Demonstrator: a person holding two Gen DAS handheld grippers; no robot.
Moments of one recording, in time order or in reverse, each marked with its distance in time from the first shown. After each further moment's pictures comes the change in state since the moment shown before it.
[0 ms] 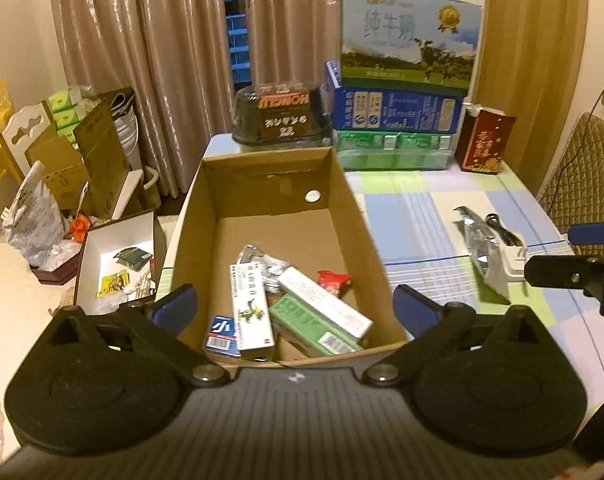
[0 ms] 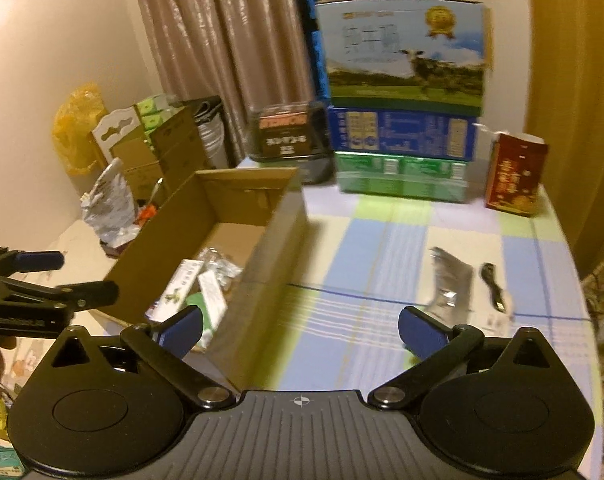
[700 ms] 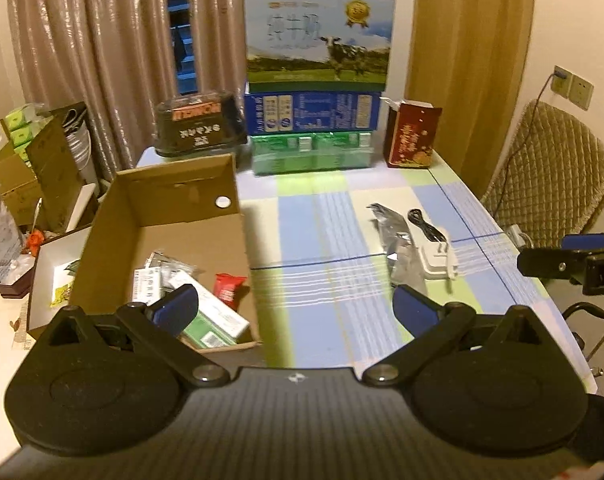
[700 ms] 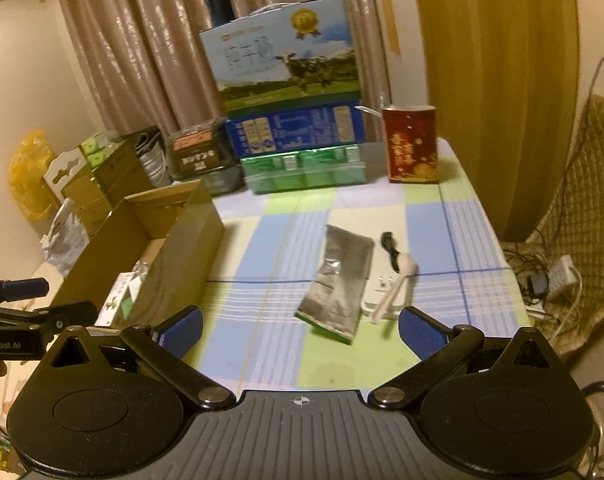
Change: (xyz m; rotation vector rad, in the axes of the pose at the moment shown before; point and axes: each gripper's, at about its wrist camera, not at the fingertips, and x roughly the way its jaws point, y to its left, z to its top) left arm -0.010 -0.107 -0.003 0.052 -0.009 -0.101; right arm -0.066 -0.101 -0.035 0.163 -0.041 -0.096
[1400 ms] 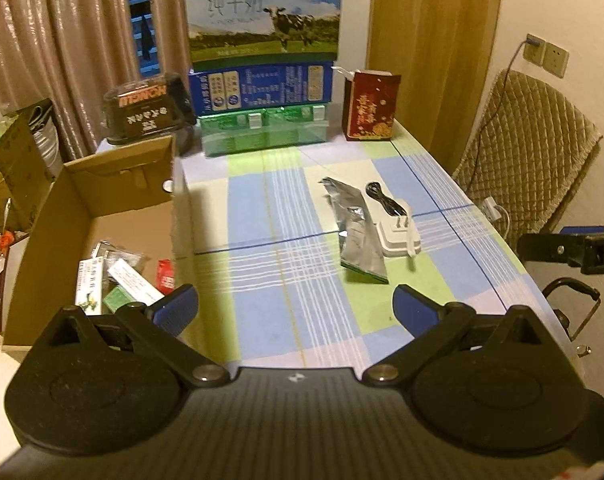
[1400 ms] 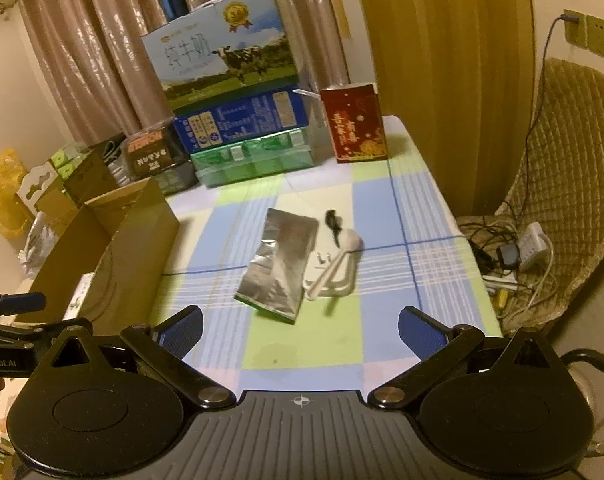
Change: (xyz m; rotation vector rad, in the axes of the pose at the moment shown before) left arm 0.027 -0.052 -0.012 0.053 0.057 -0.068; right arm -0.008 -0.060 -0.021 0.082 0.015 -0.060
